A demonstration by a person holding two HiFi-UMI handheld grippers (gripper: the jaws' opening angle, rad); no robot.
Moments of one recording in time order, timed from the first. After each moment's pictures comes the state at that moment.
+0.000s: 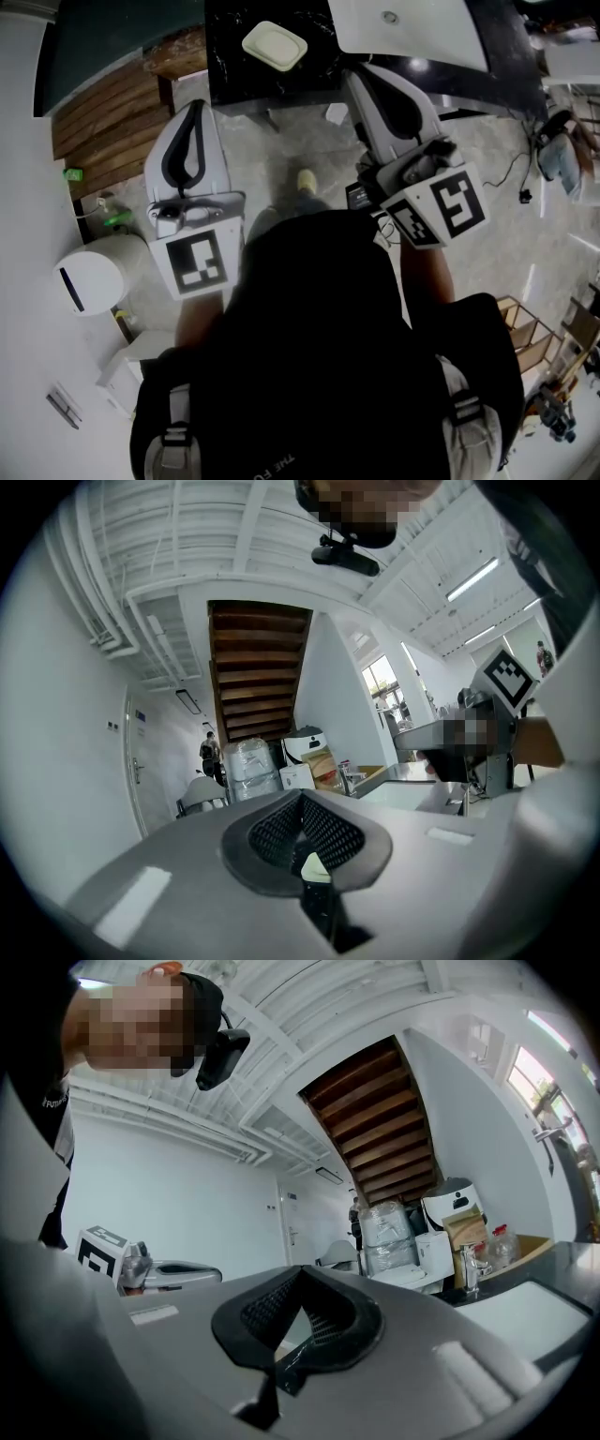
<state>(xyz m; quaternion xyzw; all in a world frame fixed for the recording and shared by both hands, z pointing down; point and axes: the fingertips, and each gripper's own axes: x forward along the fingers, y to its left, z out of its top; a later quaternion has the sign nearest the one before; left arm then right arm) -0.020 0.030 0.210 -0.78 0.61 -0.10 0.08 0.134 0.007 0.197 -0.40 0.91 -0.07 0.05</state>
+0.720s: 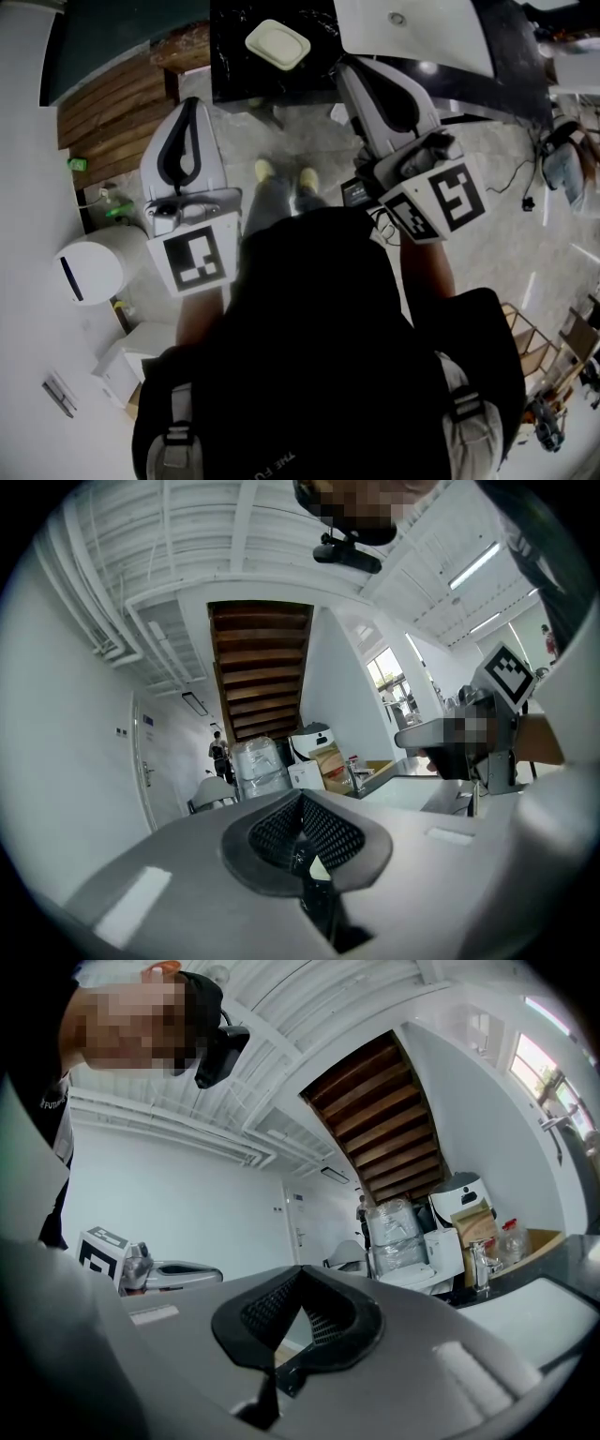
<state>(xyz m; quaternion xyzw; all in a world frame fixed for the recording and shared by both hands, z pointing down) -0.019 0.027 0.205 -0.76 0.64 -0.11 0.08 0.134 -0.003 0.196 -0.37 0.92 -0.08 0.06</state>
